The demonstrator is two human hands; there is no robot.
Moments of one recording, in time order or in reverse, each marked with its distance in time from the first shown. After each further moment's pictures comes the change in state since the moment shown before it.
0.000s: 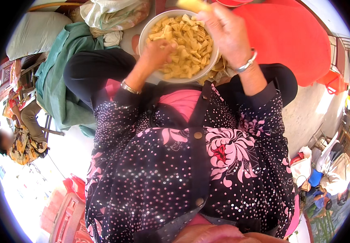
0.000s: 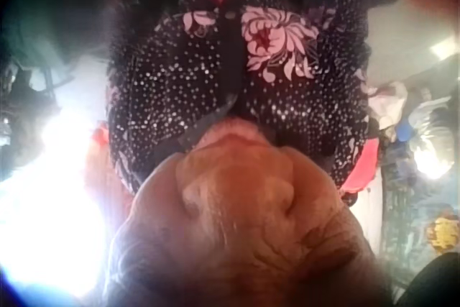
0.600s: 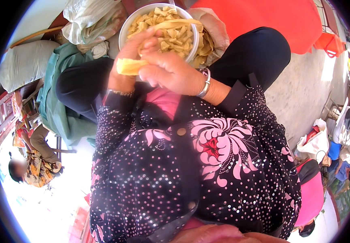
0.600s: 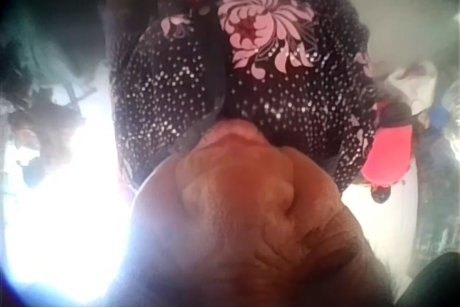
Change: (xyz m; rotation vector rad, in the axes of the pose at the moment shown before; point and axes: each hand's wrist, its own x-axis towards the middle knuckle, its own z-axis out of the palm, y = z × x) left_hand -0.020 0.028 0.007 -1.060 -0.432 -0.156; right_hand -0.082 -0.053 0.049 0.730 -0.314 0.291
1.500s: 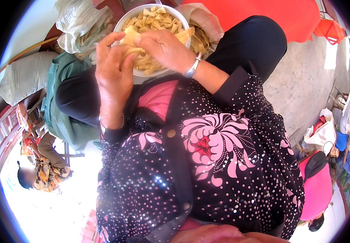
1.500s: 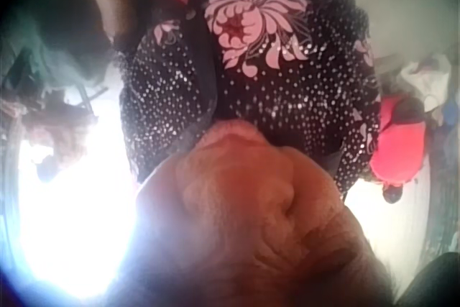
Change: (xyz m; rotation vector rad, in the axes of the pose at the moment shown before) left_hand -0.054 -0.008 0.039 1.683 0.245 1.073; right_hand 0.021 0.028 -0.030 -0.283 0.313 -0.024
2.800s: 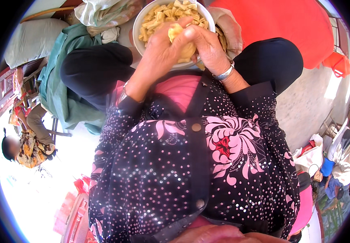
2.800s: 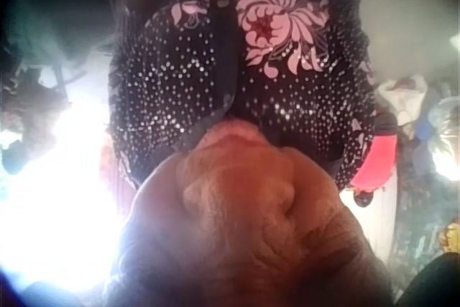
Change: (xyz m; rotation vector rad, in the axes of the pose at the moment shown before) left_hand -0.003 -0.017 0.041 -0.497 -0.061 -0.319; right_hand -0.021 0.006 -0.012 0.278 -0.060 0.257
